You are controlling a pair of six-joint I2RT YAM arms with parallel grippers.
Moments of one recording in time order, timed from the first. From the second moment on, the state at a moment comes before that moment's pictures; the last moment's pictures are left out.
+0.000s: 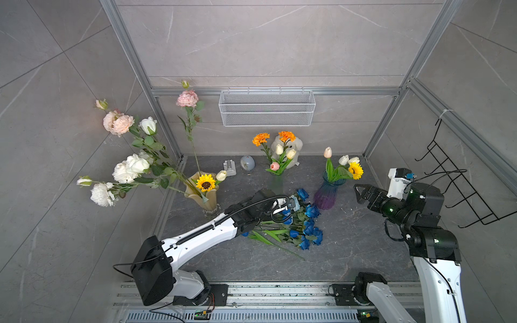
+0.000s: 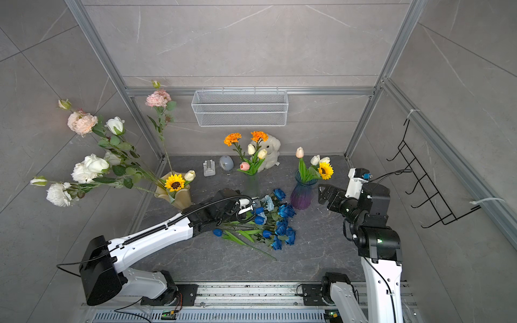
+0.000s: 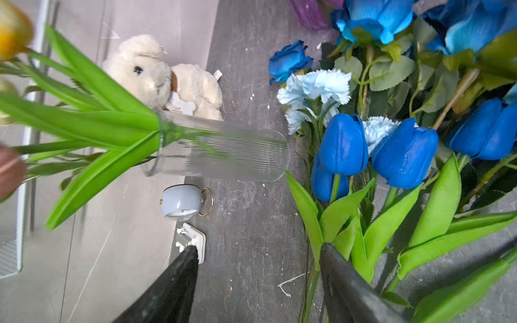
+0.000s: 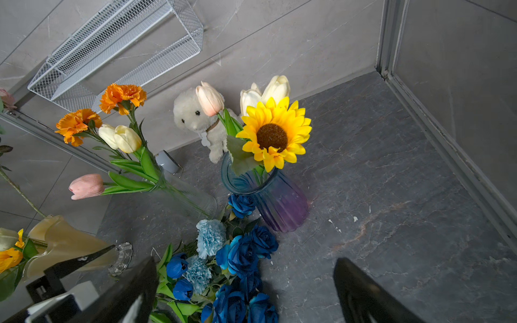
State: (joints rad) left arm -0.91 1.34 1.07 -0.39 -0.32 0.71; right arm -0.12 0.79 1.17 -0.85 -0.28 0.32
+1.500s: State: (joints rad) left arm -0.67 0.31 0.37 -0.46 -0.61 -0.09; right arm 0.18 0.94 0.33 0.13 0.11 0.02
